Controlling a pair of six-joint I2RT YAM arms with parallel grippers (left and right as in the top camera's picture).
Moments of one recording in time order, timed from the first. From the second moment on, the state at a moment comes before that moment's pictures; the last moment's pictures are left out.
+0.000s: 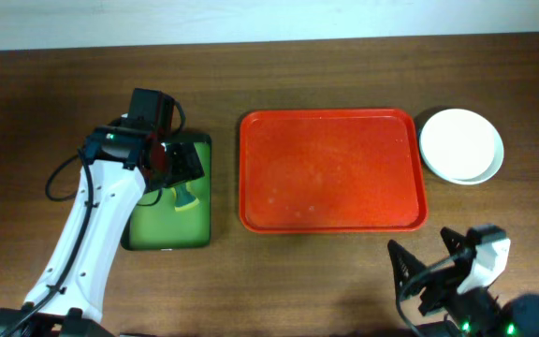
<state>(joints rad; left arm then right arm) -0.17 1.54 1.38 -1.14 -0.11 -0.49 0.11 0.22 0.81 -0.95 -0.24 0.23</state>
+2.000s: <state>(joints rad) -0.05 0.02 0.11 -0.11 0.07 -0.13 0.09 0.01 0.01 -0.07 0.04 0.15</state>
